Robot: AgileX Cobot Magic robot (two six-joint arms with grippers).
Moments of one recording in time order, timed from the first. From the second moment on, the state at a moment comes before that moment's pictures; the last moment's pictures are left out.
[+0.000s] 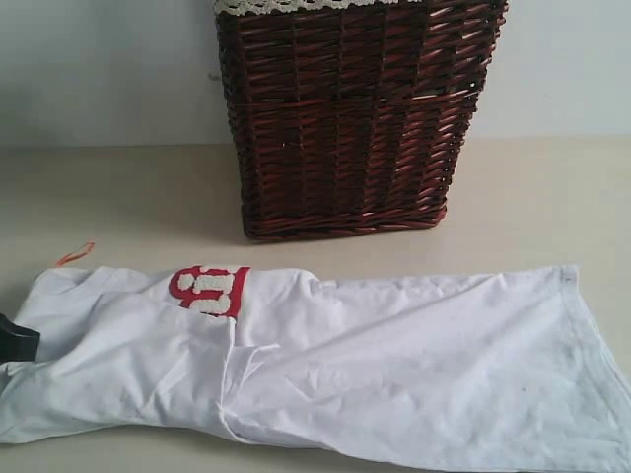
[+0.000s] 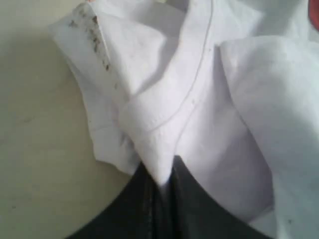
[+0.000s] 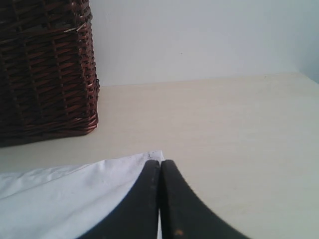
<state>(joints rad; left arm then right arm) 0.18 1.64 -0.47 -1.73 0.40 2.02 -0.09 0.01 0.00 0.18 0.30 -0.12</state>
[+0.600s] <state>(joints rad) 0.22 1.60 -0.47 -1.73 0.47 2.01 -0.09 0.01 0.00 0.18 0.30 -0.12</state>
